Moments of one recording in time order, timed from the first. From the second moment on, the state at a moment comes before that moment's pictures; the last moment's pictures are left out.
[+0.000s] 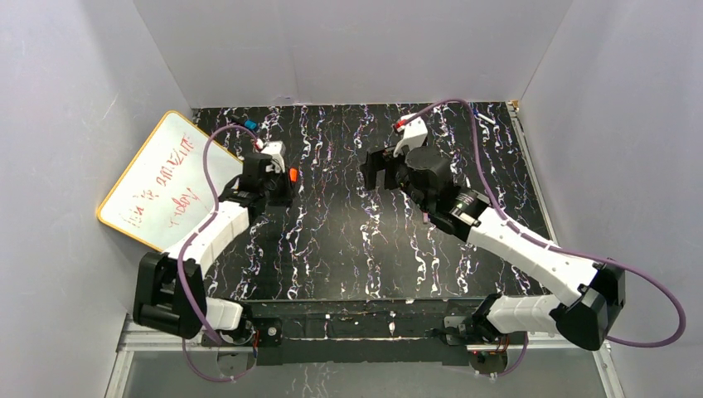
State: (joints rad) left arm -0.26 1.30 0.86 -0.20 0.14 -0.26; right arm 0.87 1.21 1.12 -0.10 0.31 0.24
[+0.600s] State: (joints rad) left arm -0.35 1.51 0.86 -0.44 -0.12 -0.28; right arm 0.36 1.49 1.14 -0.50 0.07 0.33
